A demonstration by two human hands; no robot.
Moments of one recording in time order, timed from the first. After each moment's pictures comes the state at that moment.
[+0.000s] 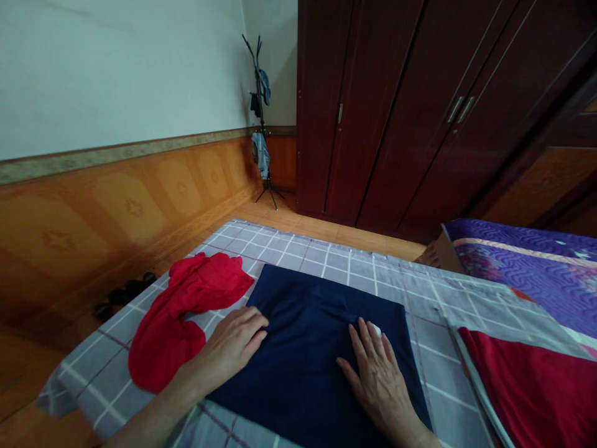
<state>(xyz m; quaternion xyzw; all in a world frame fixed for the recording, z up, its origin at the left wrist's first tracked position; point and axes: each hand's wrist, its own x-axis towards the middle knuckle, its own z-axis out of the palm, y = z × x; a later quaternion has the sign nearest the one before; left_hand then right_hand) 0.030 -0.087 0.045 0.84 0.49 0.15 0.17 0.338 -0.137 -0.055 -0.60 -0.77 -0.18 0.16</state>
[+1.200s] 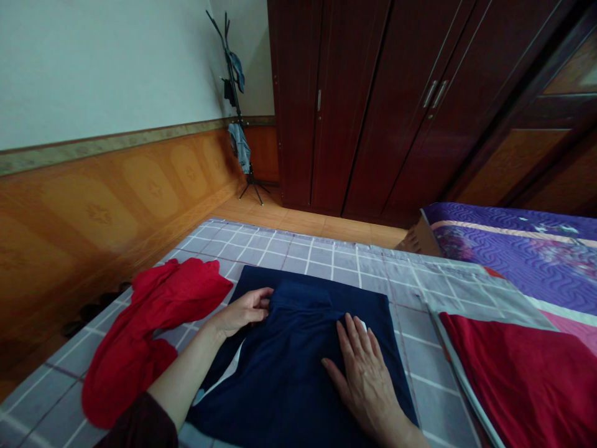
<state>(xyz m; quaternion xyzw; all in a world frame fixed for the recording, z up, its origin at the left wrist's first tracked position) 0.069 0.000 -0.004 0.52 0.34 0.23 0.75 0.336 -0.140 -0.051 -0.62 -0.75 -0.16 0.16</state>
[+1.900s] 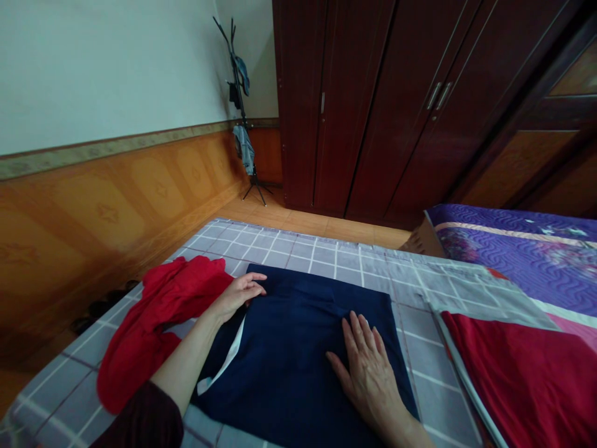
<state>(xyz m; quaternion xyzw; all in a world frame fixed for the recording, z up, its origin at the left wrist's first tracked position) 0.045 0.017 0.000 0.59 0.48 0.28 0.59 0.336 -0.140 -0.053 -0.64 -0.74 -0.15 0.15</state>
